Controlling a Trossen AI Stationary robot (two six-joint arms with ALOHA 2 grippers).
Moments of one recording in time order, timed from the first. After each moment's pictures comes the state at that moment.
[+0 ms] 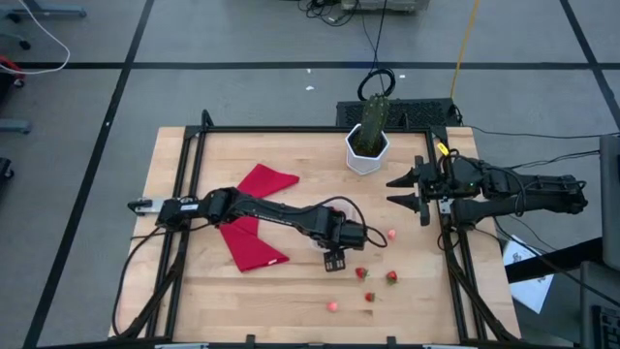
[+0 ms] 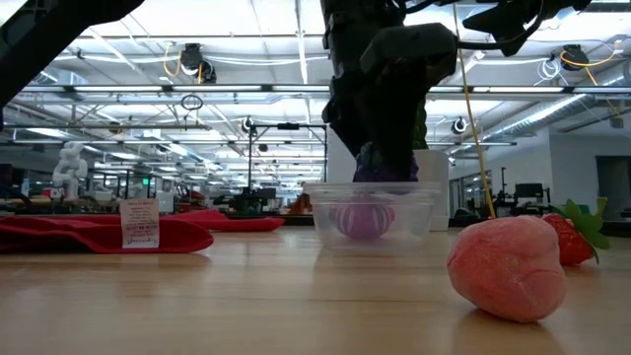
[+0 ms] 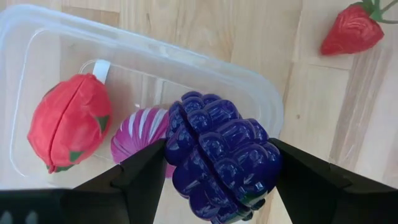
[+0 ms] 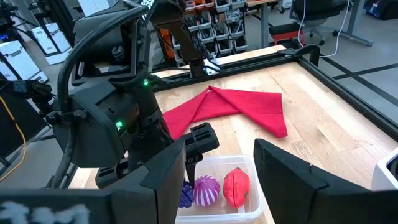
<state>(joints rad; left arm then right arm) -0.17 2.42 2.27 -1.17 -0.10 -0.32 0.00 0.57 0.67 -0.37 0.02 0.23</state>
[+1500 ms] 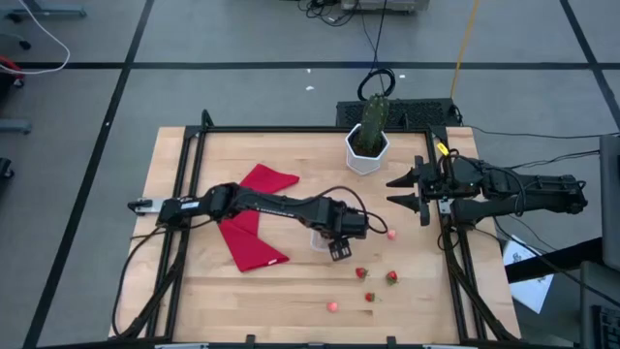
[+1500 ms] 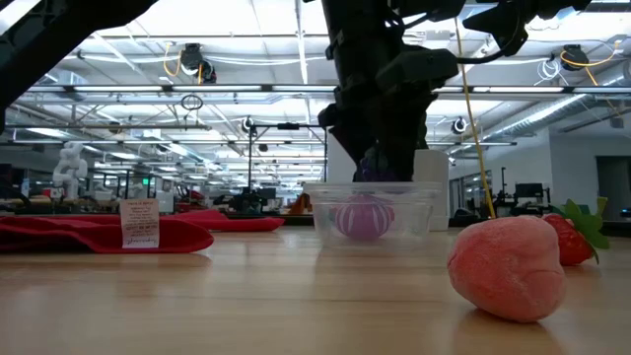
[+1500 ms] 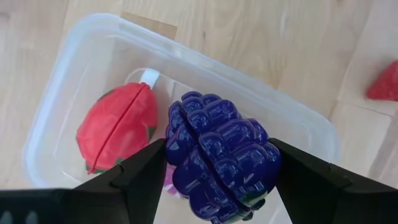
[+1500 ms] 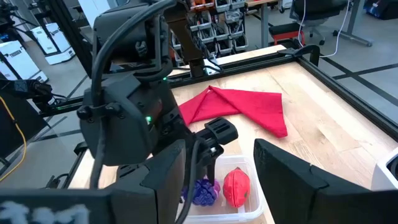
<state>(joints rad) -0.13 2.42 2.27 -1.16 -0.14 -0.41 0.00 0.57 0.67 -0.37 0.02 0.23</state>
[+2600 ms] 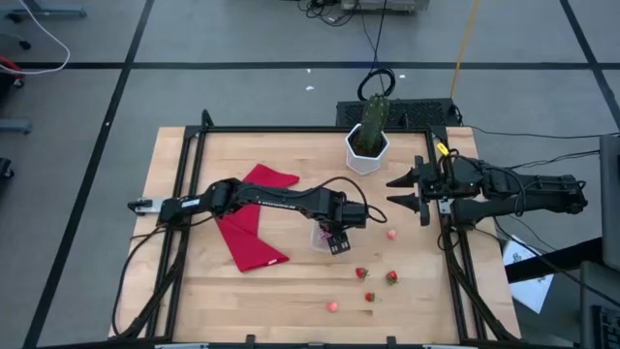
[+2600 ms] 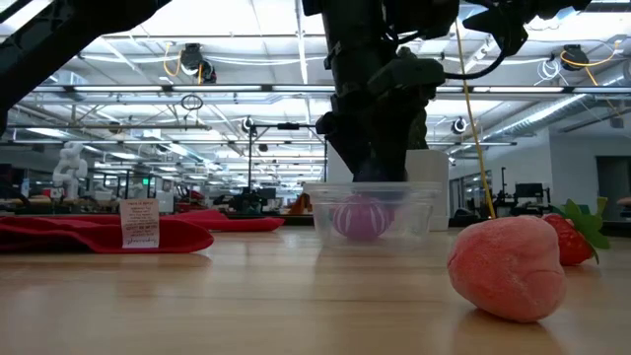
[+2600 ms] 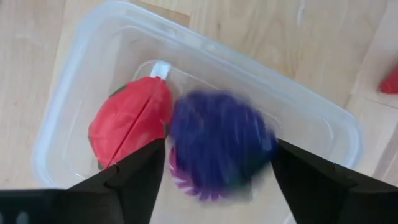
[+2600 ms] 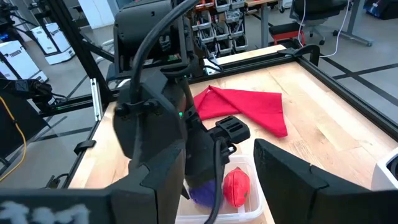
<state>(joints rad) -0.08 2.42 2.27 -1.18 -0.06 -0.38 0.00 0.57 0.67 -0.37 0.02 0.23</state>
